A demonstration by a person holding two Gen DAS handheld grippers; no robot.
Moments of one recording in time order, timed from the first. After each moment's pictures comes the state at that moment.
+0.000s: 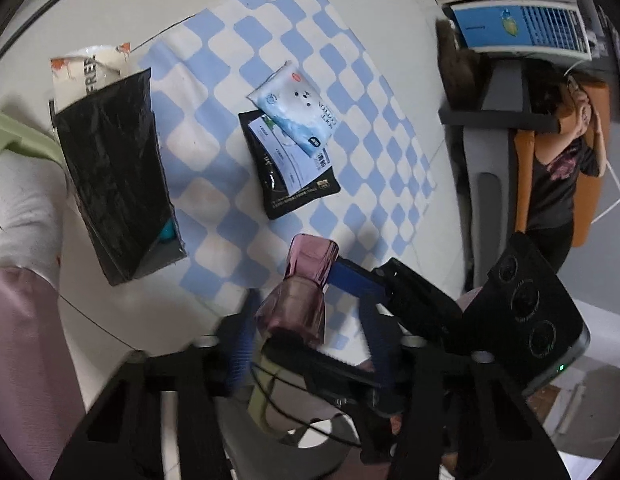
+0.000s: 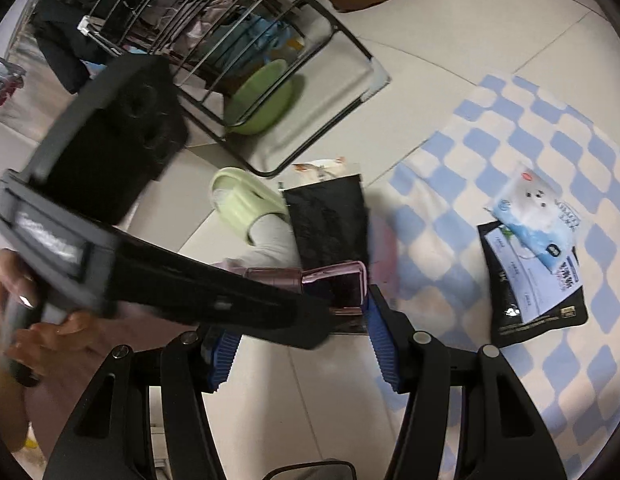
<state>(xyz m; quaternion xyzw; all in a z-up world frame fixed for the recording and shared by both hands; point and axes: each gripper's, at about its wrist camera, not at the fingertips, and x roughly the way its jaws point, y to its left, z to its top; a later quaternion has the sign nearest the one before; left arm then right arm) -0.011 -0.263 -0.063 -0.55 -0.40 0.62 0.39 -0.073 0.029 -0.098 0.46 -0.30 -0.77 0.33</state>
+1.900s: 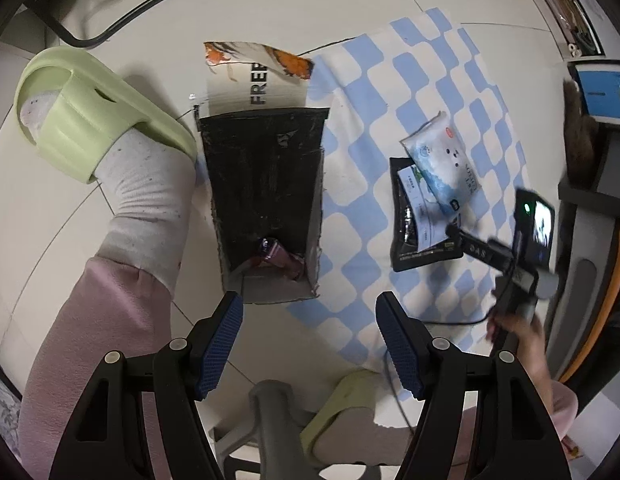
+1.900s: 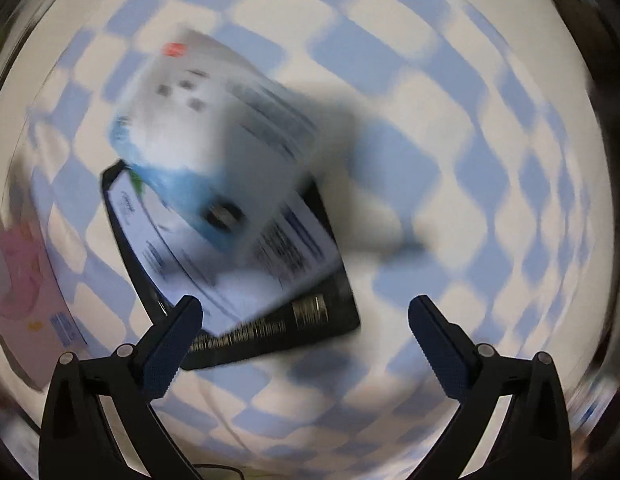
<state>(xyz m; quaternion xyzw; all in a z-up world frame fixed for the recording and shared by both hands) -0.038 -0.283 -0.087 -0.61 -0.40 0.66 0.17 -0.193 0.139 -0.309 0.75 -0.10 -0.66 0.02</state>
